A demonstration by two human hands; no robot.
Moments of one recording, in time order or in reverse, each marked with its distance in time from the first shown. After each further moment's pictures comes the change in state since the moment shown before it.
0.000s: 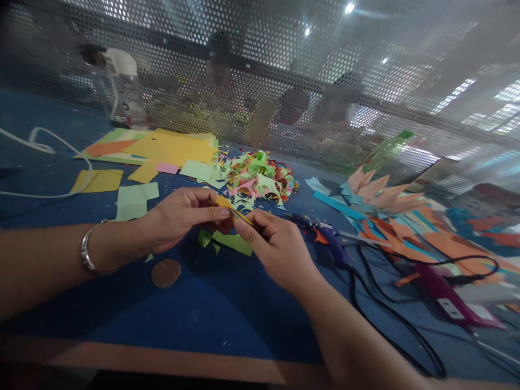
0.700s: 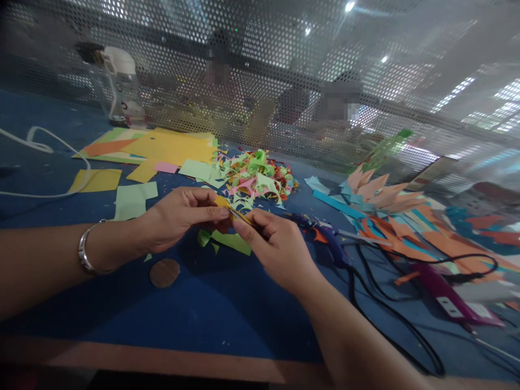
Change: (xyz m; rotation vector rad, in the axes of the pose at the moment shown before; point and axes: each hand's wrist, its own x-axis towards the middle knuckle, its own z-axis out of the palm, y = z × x) left_hand 0.000 -0.001 -0.001 -0.003 0.001 0.000; right_hand -0.001 -0.001 -0.001 -0.040 0.003 -0.004
